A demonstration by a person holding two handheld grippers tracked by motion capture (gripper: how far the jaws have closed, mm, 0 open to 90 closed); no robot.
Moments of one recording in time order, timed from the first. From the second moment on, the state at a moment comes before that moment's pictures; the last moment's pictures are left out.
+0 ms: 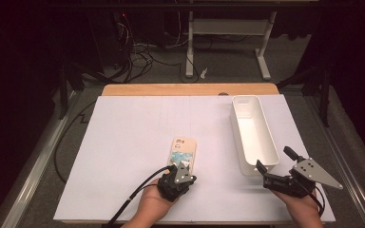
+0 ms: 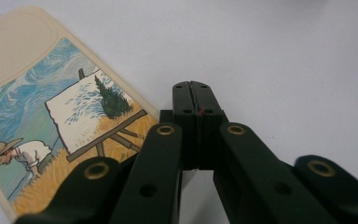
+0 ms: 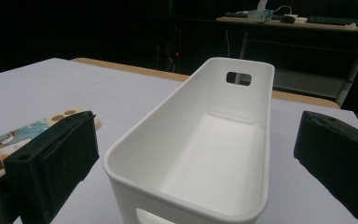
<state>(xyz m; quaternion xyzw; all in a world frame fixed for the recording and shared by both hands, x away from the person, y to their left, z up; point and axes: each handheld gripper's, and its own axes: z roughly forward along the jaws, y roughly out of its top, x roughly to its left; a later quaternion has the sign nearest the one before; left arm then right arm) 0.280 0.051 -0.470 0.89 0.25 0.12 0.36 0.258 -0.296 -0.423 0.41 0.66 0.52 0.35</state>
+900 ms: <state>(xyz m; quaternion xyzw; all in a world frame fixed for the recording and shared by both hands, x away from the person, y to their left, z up) 0.281 0.104 -0.465 0.87 0.31 0.10 0.36 0.258 -0.299 -0.422 0.42 0.65 0.52 0.35</state>
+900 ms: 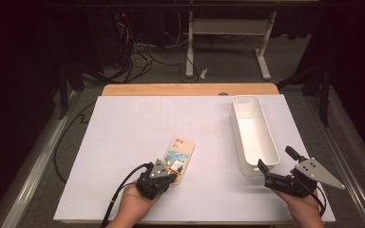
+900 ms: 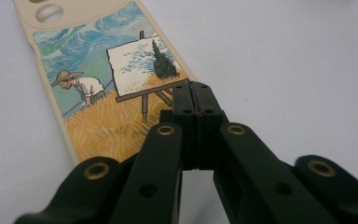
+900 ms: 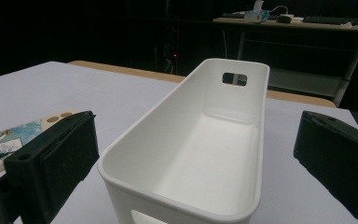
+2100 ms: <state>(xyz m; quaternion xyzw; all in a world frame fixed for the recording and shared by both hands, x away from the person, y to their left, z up) 0.279 0.136 -0.460 0.85 0.32 0.10 0.40 0.258 -0.301 -0.422 0.42 0.65 0.53 0.35</state>
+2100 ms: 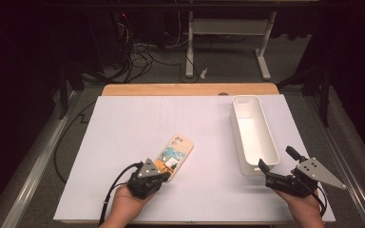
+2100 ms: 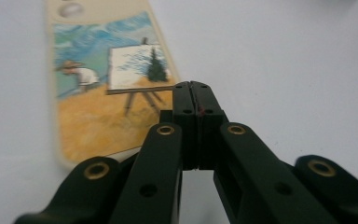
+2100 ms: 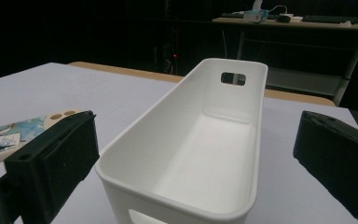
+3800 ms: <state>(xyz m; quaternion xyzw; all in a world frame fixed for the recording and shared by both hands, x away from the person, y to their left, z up) 0.277 0.213 -0.463 0.76 0.41 0.20 0.47 0.258 -0.297 -0.424 0.42 0.66 0.52 0.35</state>
